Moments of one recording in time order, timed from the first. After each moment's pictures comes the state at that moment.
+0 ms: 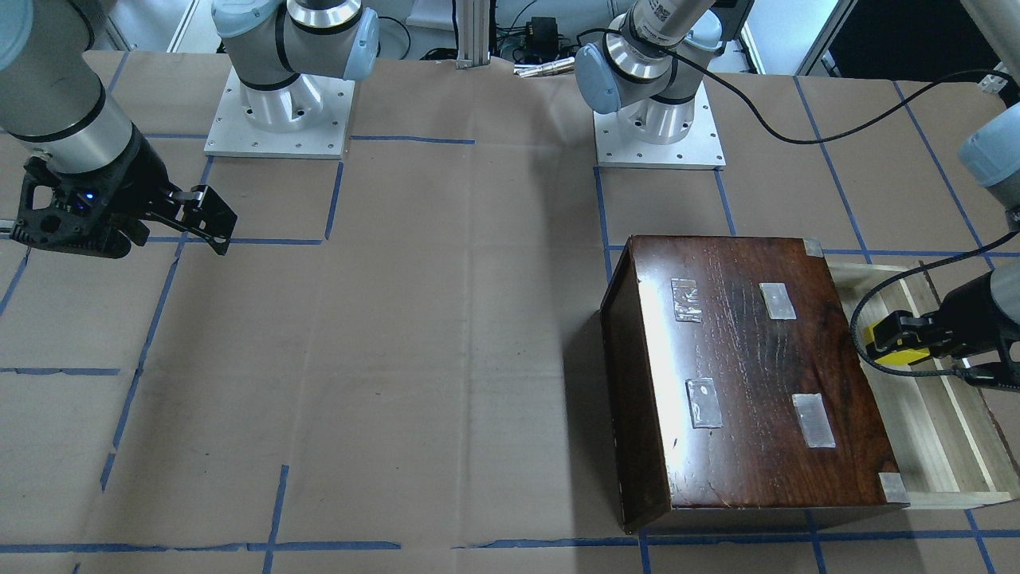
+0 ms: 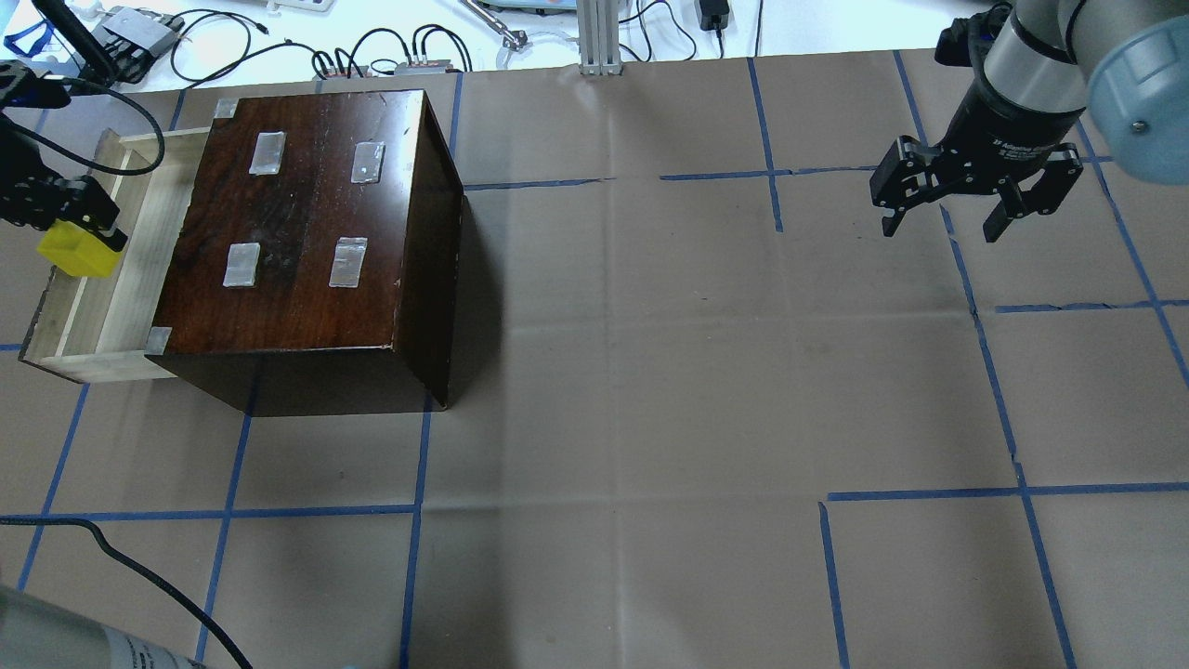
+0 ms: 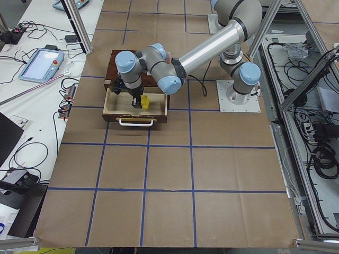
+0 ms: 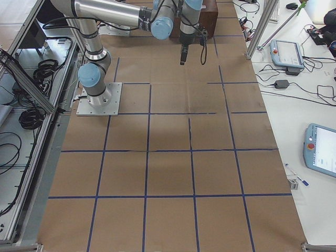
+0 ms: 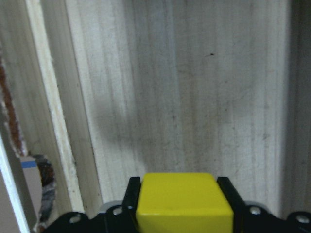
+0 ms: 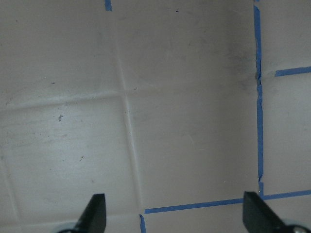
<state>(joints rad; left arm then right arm) -1.05 -1.96 -1.50 -1.37 1.53 0.62 1.43 -1.52 1.65 -1.63 -1.57 -0.03</state>
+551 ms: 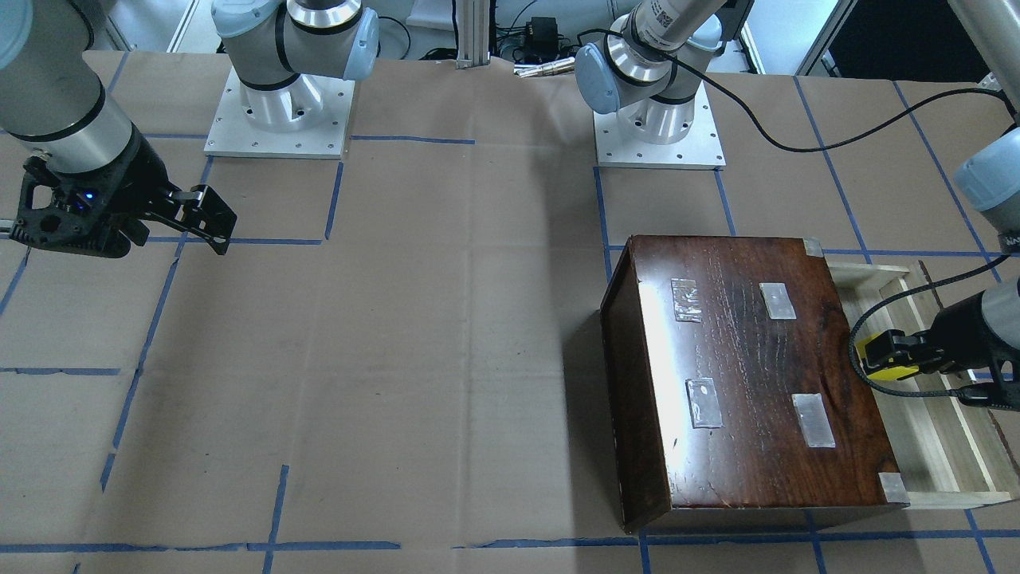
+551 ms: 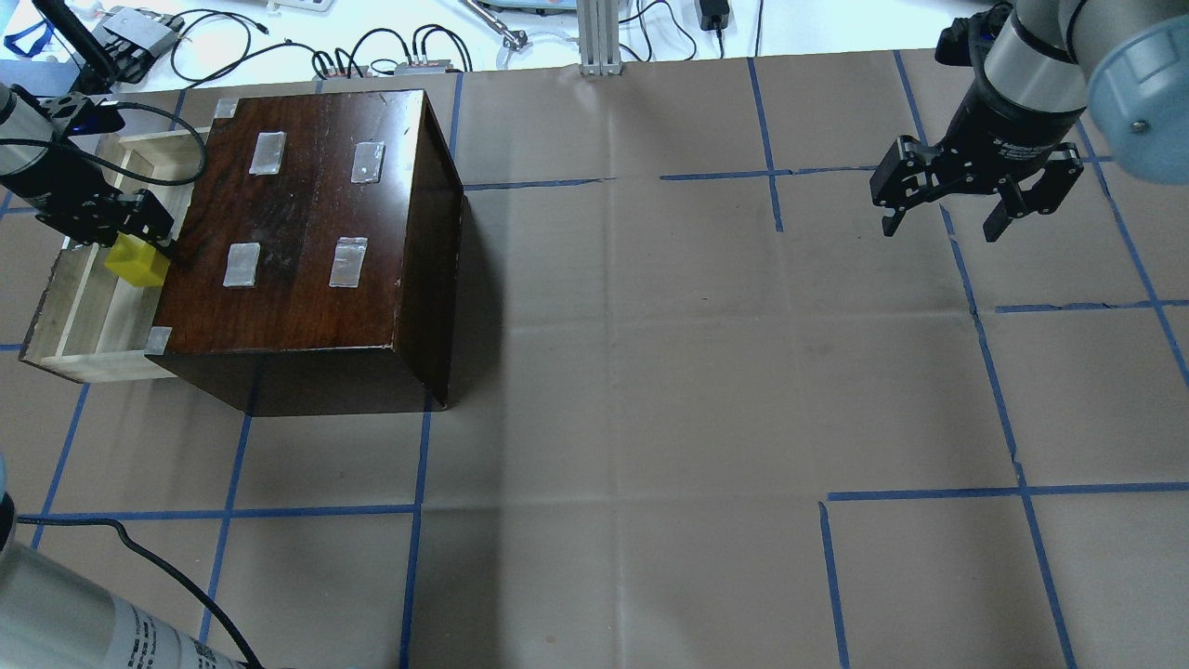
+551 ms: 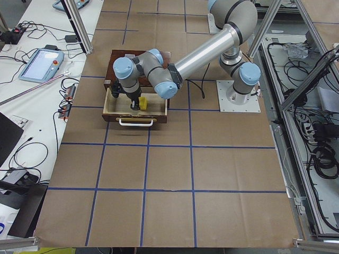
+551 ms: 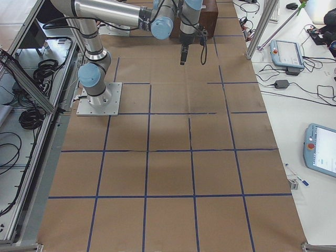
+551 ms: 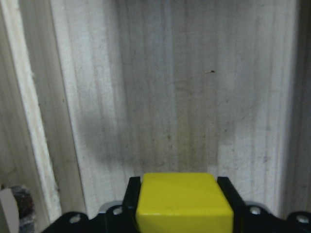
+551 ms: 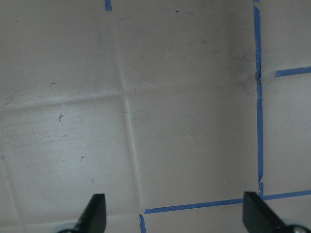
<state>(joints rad) -1.05 -2.00 -1.49 -1.35 1.50 0.59 1.43 -1.52 1.65 -1.63 -1.57 -0.03</state>
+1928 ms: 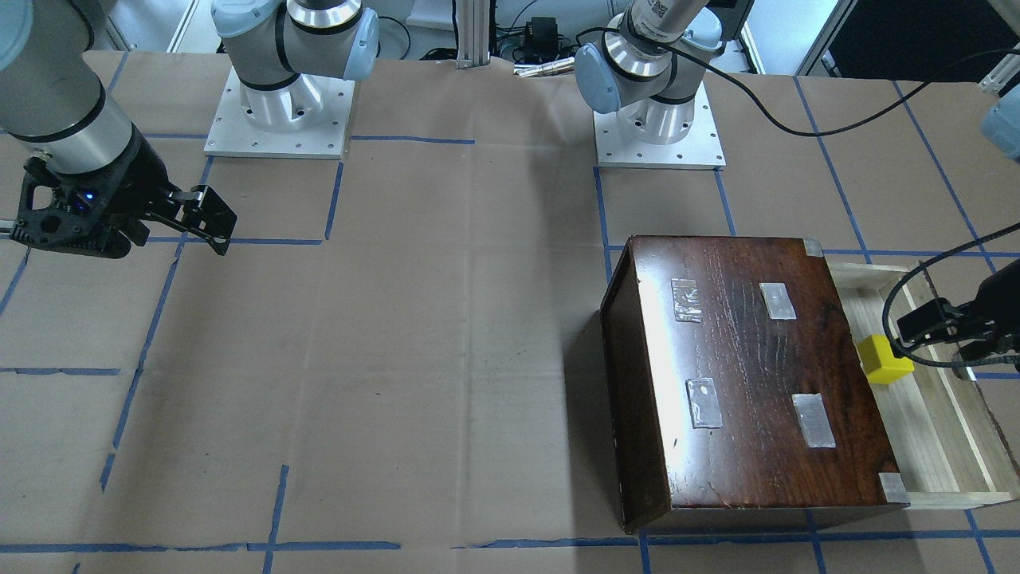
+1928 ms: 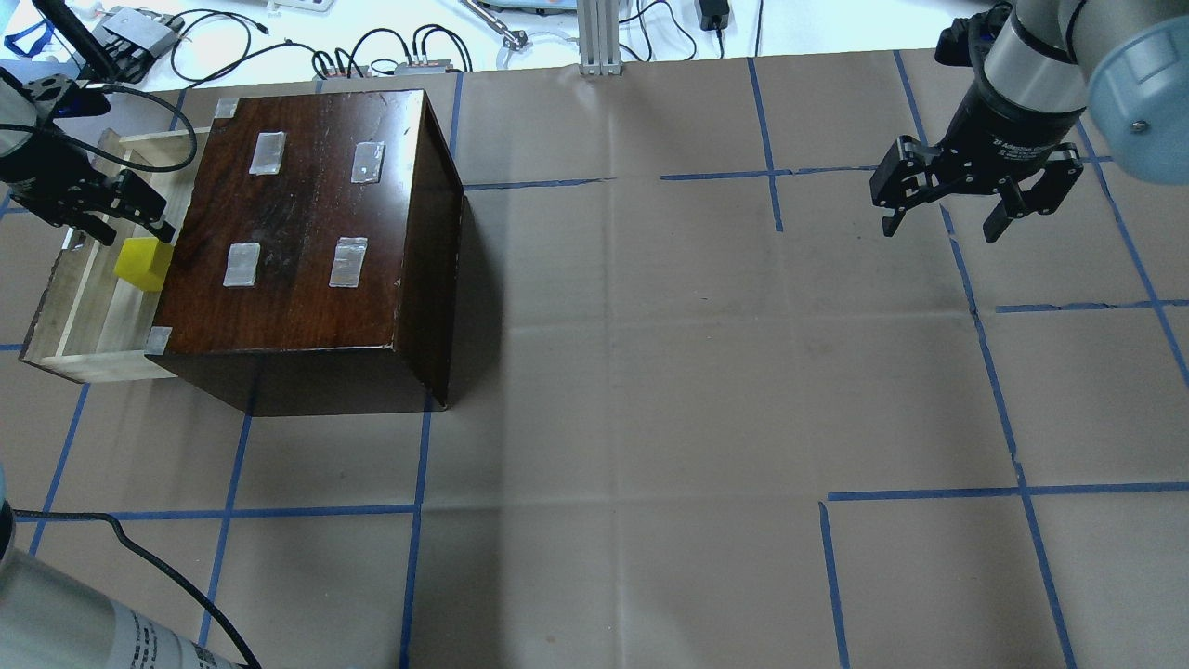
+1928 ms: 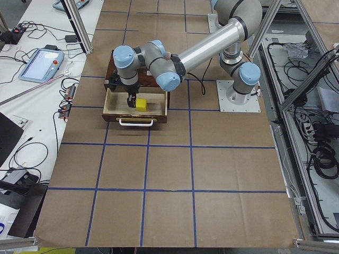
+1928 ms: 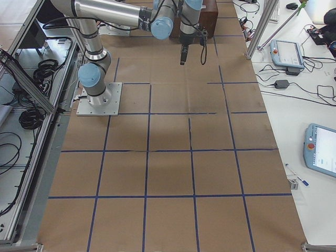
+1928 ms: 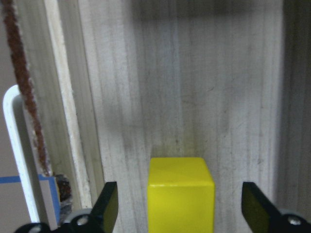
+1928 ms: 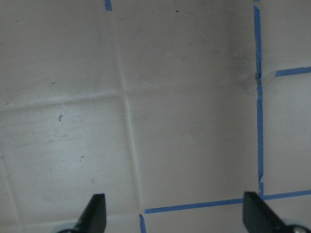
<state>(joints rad) -1.05 -1.89 -1.45 -1.36 1.51 0.60 1.43 -1.52 1.65 -1.63 -1.57 -0.03</state>
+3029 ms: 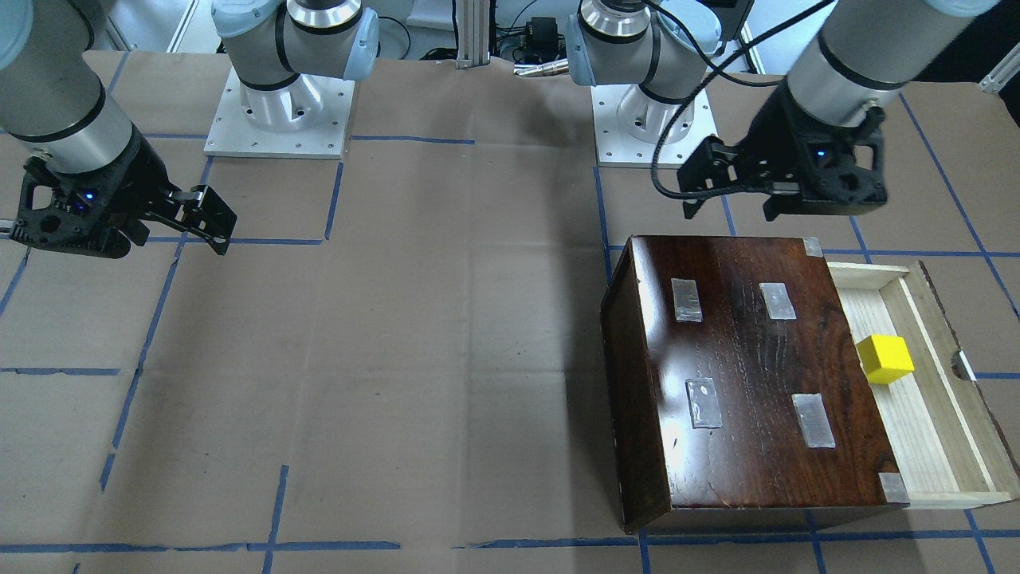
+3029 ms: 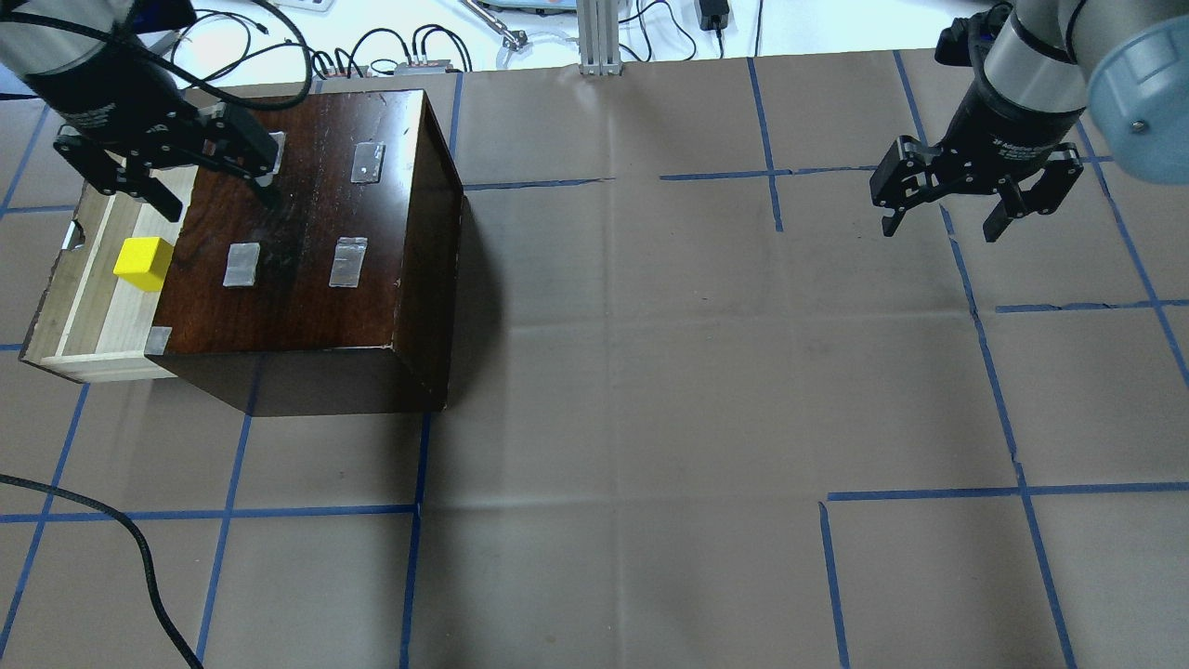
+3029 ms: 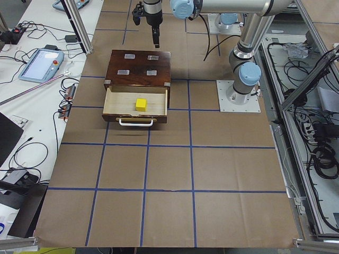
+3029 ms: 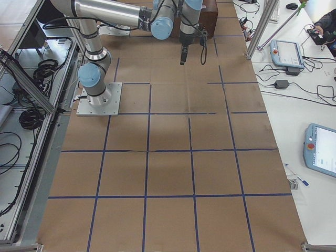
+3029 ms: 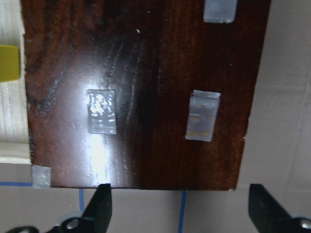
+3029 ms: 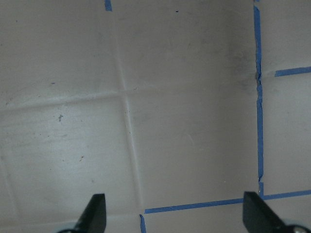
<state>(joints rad) -1.51 -1.62 -1.48 -1.70 1.52 0.04 1.43 -1.52 1.65 -1.63 -1.57 -0.02</state>
